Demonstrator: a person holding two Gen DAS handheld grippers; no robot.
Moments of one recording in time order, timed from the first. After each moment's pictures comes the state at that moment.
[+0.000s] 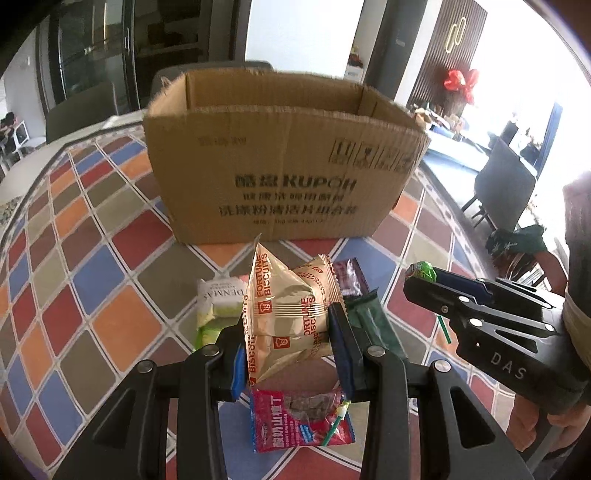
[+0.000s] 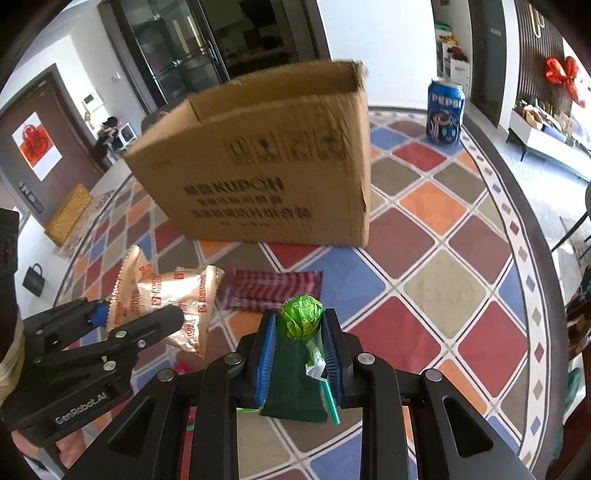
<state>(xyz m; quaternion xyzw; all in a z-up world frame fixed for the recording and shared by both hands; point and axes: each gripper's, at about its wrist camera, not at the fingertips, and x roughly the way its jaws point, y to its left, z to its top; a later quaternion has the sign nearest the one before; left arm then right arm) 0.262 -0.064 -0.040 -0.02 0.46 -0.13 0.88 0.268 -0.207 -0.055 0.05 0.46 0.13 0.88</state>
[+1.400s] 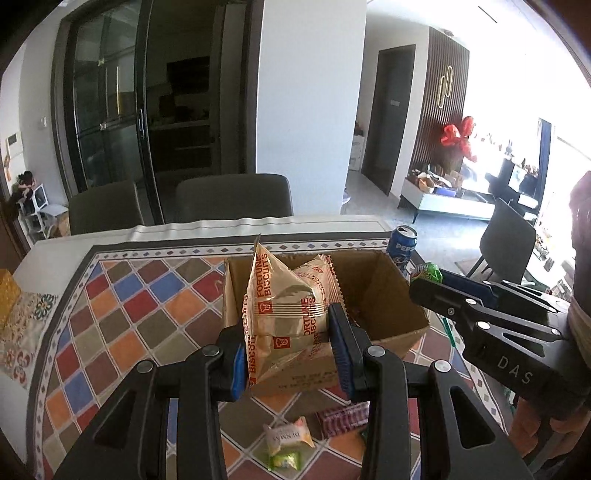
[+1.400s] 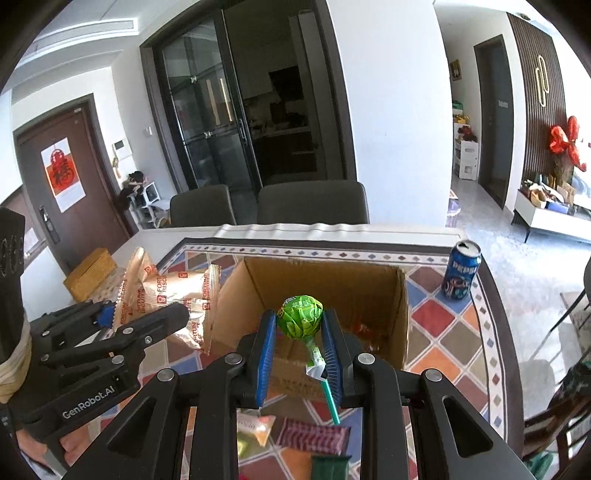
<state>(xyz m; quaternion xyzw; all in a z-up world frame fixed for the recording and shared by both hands) 0.329 -0.029 0.098 0.00 0.33 -0.11 0.94 0.321 -0.173 0.089 0.04 0.31 0.15 0.94</state>
